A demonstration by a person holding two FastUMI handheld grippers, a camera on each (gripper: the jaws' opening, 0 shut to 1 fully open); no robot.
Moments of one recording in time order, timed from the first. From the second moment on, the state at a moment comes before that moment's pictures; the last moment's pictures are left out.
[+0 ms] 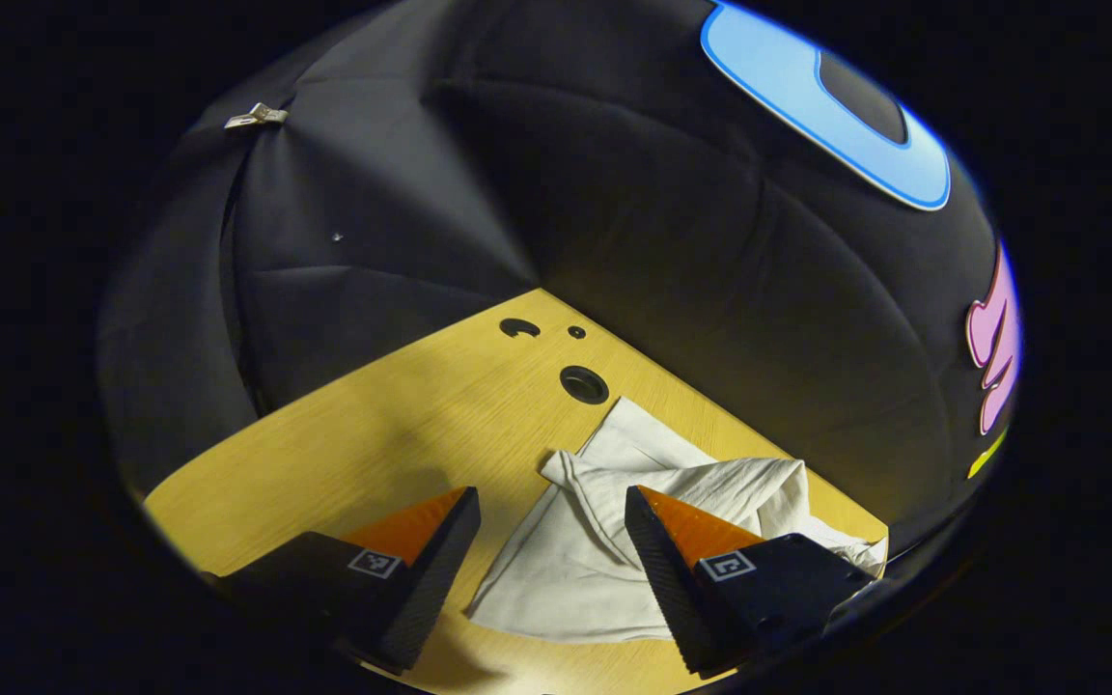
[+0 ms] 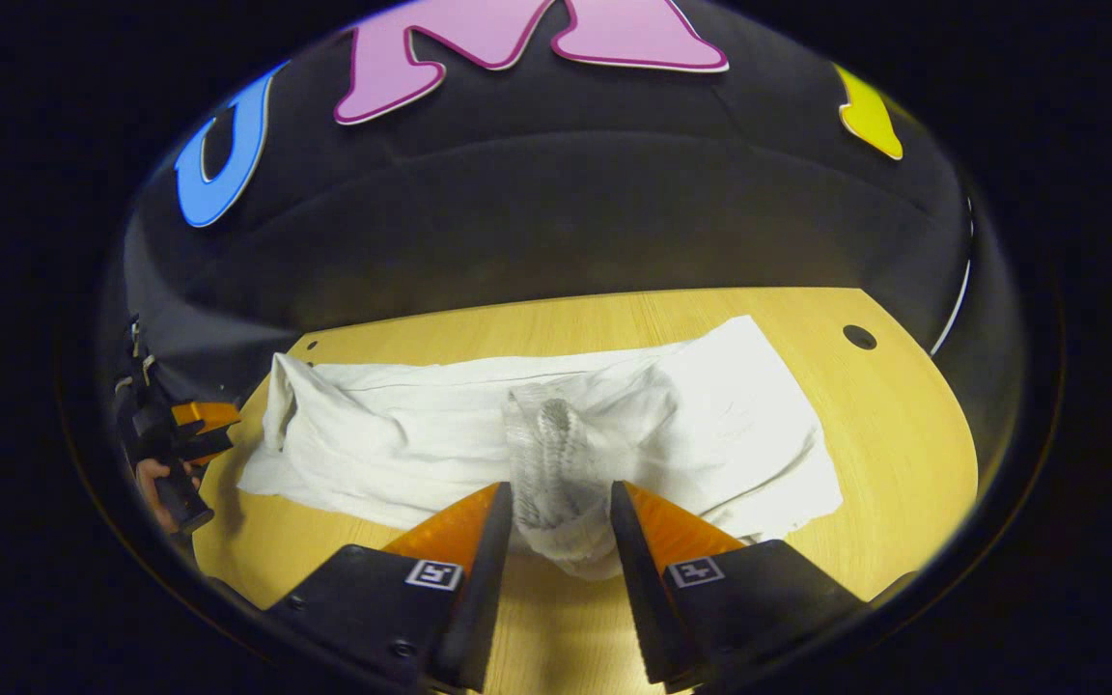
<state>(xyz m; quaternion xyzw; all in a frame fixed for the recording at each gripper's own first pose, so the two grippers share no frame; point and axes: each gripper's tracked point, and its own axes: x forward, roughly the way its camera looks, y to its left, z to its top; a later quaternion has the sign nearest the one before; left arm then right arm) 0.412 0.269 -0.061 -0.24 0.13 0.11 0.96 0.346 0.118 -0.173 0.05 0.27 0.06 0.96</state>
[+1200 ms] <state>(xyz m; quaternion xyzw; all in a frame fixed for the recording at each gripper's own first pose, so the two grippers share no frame) 0.460 0.212 -0.095 -0.06 0.18 0.07 0.98 0.088 0.028 -0.198 0.03 0.35 -0.01 0.94</state>
